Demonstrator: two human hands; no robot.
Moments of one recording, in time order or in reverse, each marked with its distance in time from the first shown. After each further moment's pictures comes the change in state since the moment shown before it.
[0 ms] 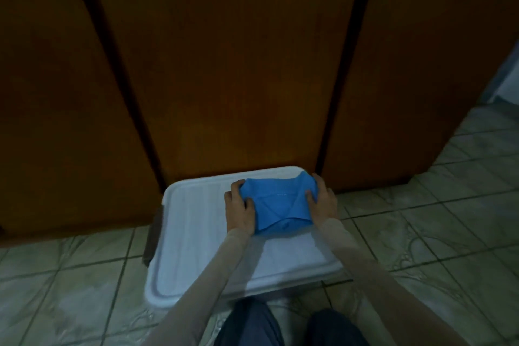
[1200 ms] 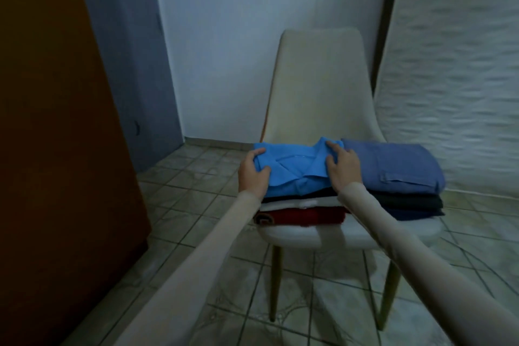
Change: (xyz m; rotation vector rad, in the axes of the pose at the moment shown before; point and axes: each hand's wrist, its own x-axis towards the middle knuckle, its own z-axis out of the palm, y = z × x) left_hand -0.305 0.412 0.379 -0.437 -0.975 0.592; right_hand -0.214 0.242 -0.547 -0.162 1.088 0.462
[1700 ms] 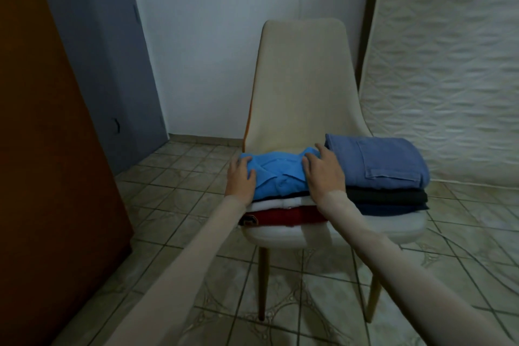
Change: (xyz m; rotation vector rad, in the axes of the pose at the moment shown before) left_hand 0.017 -0.032 0.015 0.392 -0.179 0.060; right_hand -0.013 0.006 0.008 -0.482 -0.028 -0.204
